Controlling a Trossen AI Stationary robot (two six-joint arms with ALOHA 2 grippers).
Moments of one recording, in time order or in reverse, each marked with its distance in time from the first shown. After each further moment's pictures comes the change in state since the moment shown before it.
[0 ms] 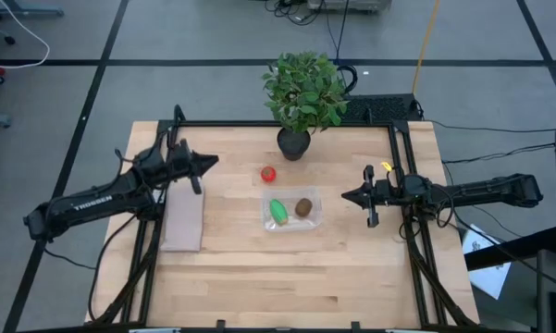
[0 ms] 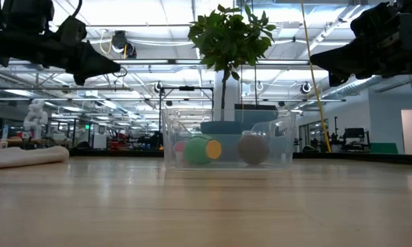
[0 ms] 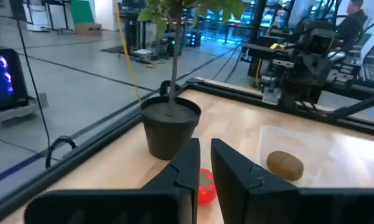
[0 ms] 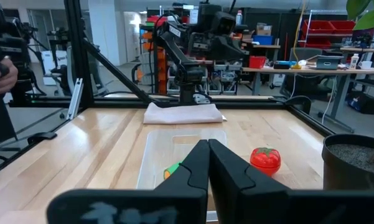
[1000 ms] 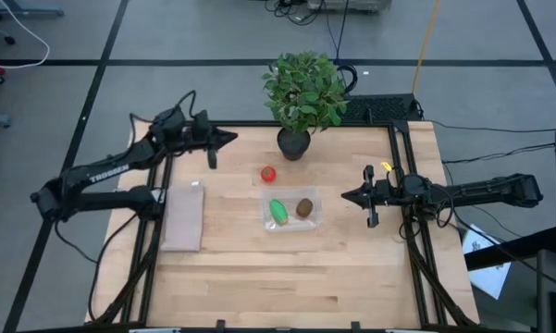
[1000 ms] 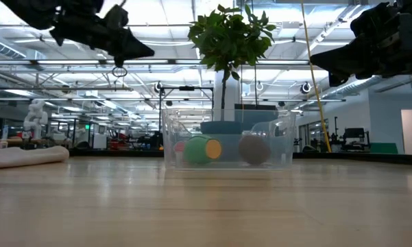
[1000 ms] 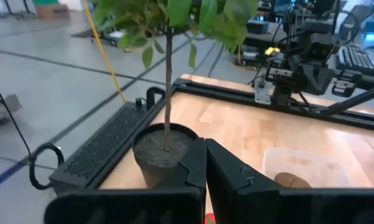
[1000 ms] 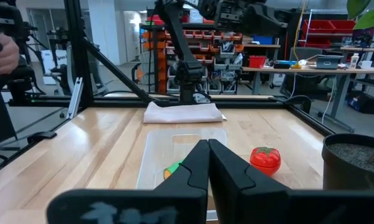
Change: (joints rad) left arm 0.164 0.512 0.436 -0.034 0.268 0.118; right arm 0.000 0.000 0.000 -0.002 0.000 -0.001
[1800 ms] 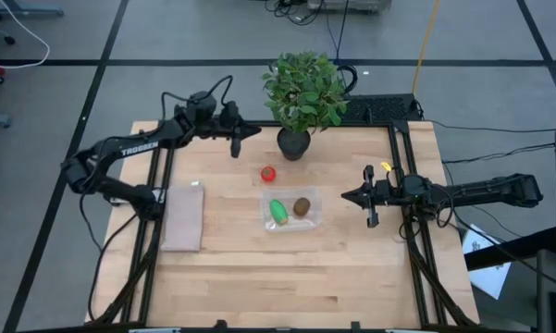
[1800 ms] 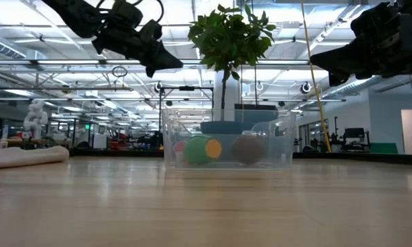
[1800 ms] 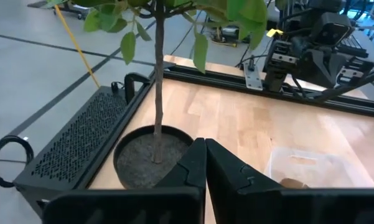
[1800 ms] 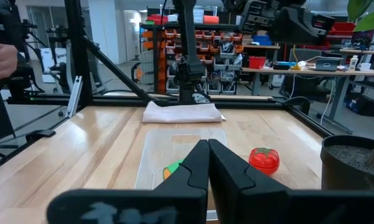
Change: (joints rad) left arm 0.000 0.384 0.268 -0.015 0.109 0.052; right arm 0.000 0.000 0.000 0.000 0.000 -0.013
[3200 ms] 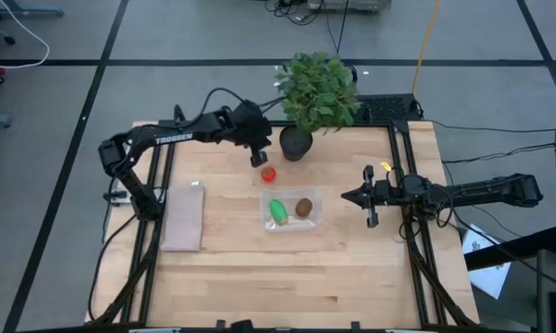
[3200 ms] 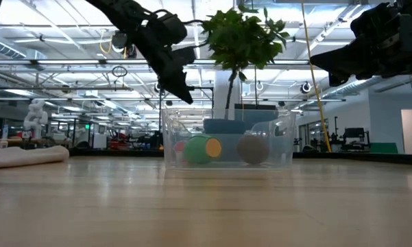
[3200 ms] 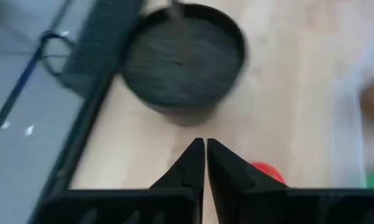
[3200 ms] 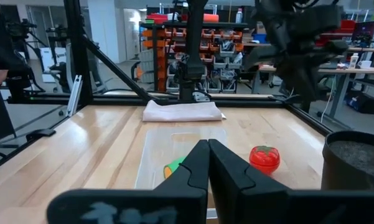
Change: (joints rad) left arm -0.174 0.325 0.381 -0.576 -0.426 0.166; right arm 0.000 0.001 0.000 -0.006 0.001 0.006
